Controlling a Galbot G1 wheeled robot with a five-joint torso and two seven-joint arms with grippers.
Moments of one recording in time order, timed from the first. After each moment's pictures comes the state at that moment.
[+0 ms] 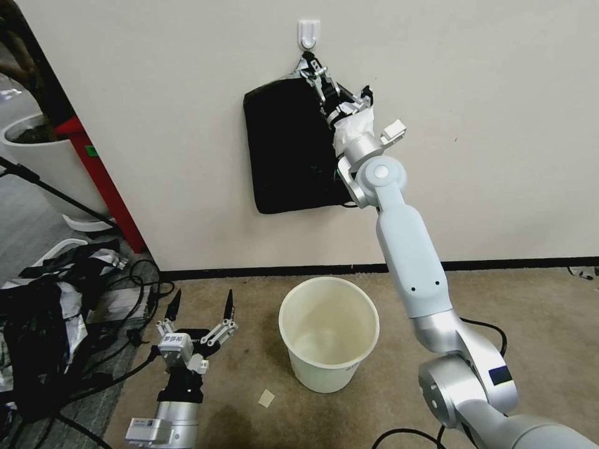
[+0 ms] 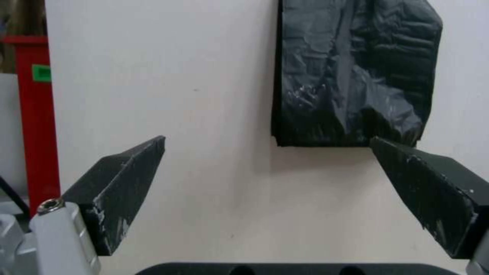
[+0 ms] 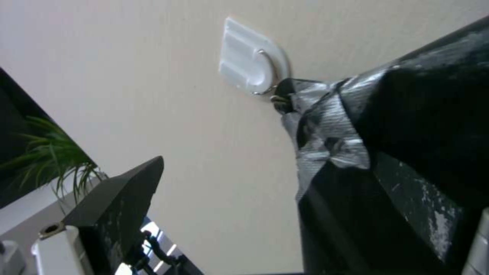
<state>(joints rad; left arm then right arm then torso) 1.82 -1.48 -0.52 -2.17 -0.15 -0.38 0.02 -0.32 1.55 0.26 1.33 1.37 -0.21 -0.14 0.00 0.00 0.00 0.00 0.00</state>
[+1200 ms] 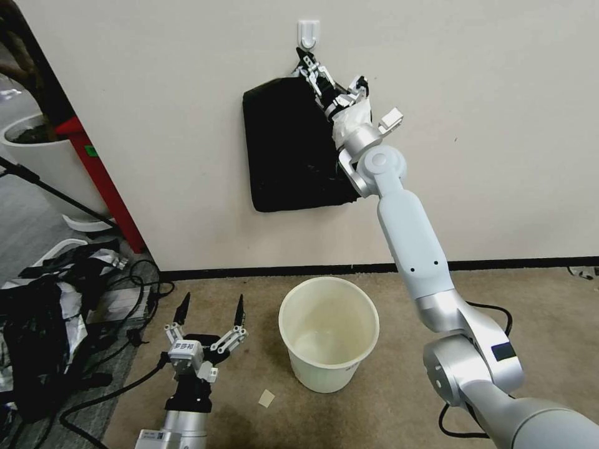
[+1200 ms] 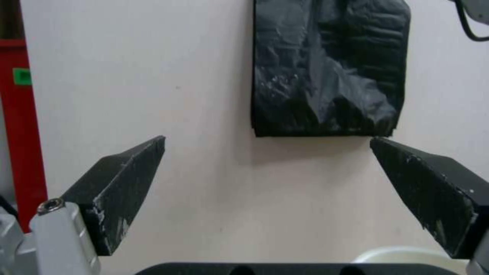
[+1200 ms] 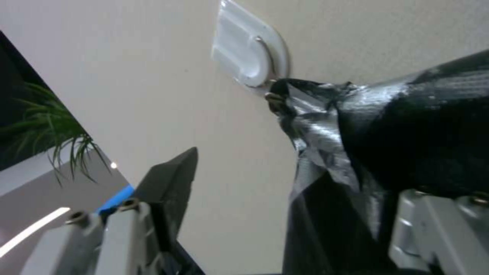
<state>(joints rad) 1.86 -1.50 -0.48 -2.17 -0.07 -0.41 0.03 -0.24 1.53 0.23 1.20 1.32 -0.23 -0.26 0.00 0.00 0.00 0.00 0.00</state>
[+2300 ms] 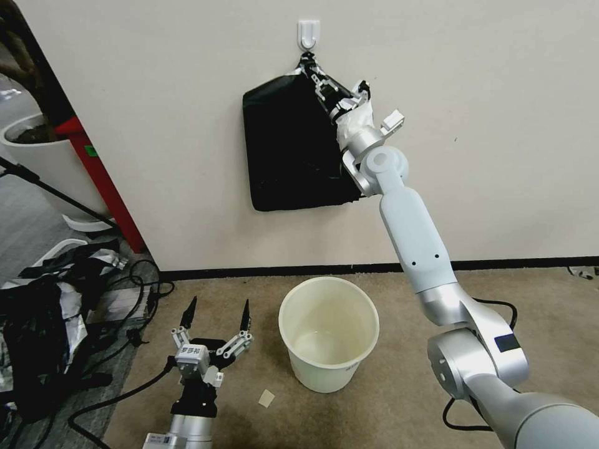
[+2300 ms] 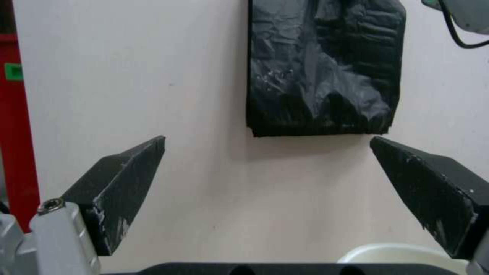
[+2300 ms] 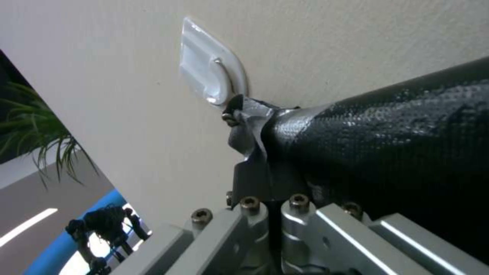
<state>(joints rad) 1.87 -1.51 -0.47 -2.17 -0.06 -0.42 0.03 -0.22 1.50 0.23 1.14 1.32 -0.23 -0.29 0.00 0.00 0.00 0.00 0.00</state>
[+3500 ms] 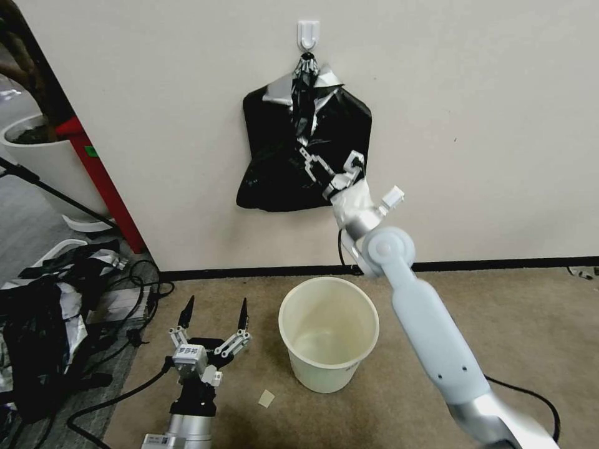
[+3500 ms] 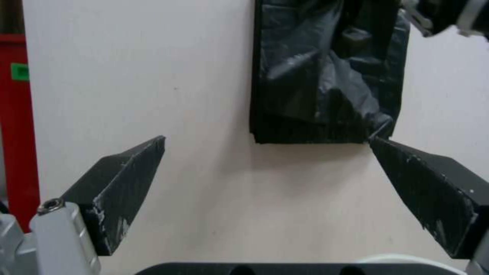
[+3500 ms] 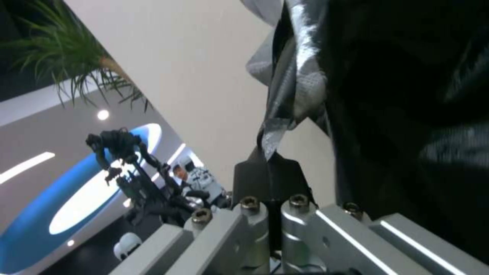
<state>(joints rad) 1.85 -1.50 -0.47 -2.16 -0.10 -0.44 0.03 -0.74 1.35 0.15 1.73 1.21 -0.17 -0.23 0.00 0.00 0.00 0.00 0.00</state>
